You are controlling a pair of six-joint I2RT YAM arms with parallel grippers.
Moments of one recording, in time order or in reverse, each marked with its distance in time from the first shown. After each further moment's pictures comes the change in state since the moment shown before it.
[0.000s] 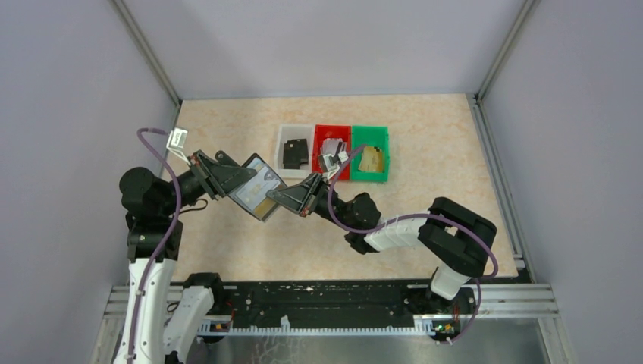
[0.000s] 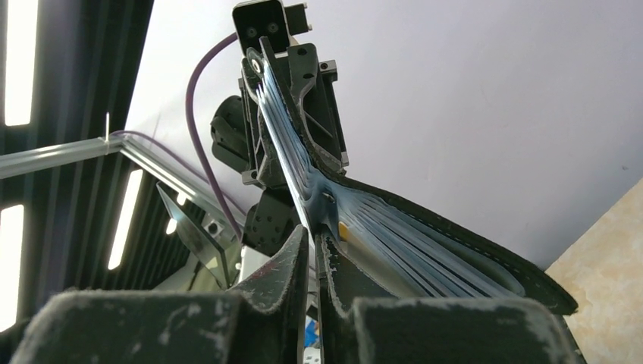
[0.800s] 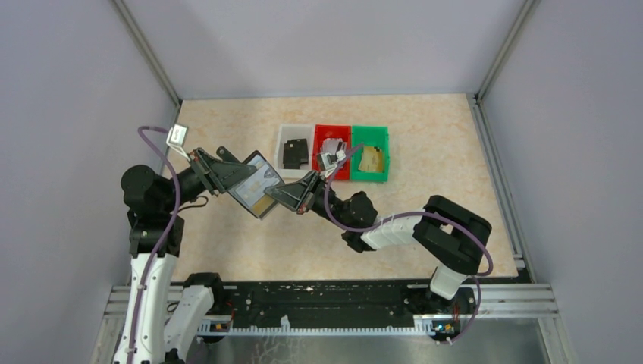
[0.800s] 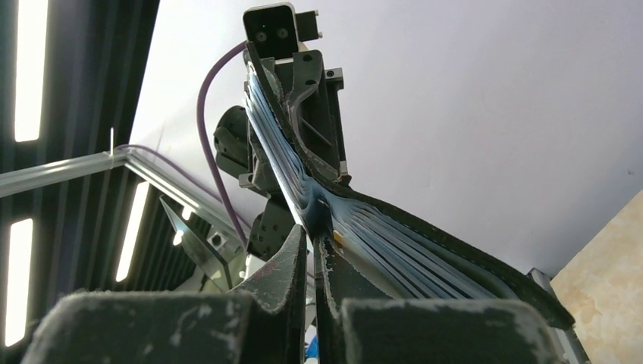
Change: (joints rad) left arm 0.001 0.026 -0.012 0.058 0.021 -0.122; right arm 0.000 0.034 0.029 0.009 0.022 0.027
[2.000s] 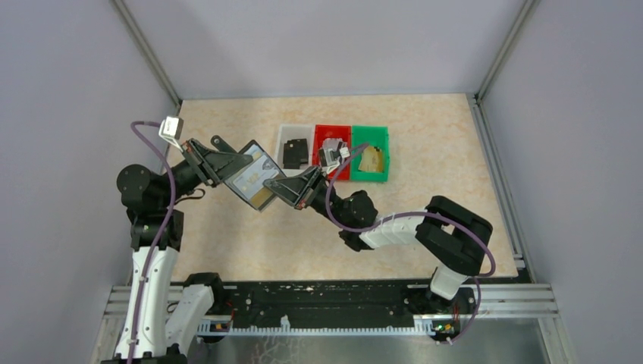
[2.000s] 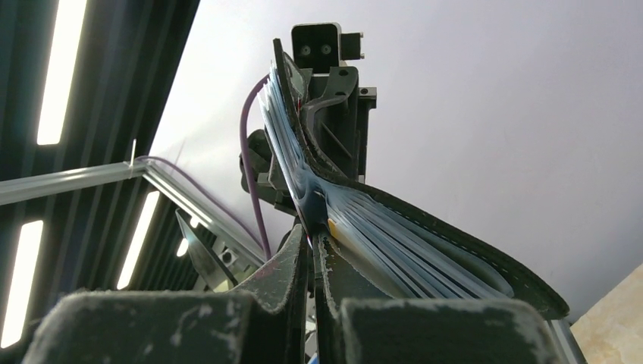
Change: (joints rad) left arm 0.028 0.039 0.000 0.191 -0.006 -0.243; right arm 0.013 -0.009 0.041 0.022 0.056 -0.028
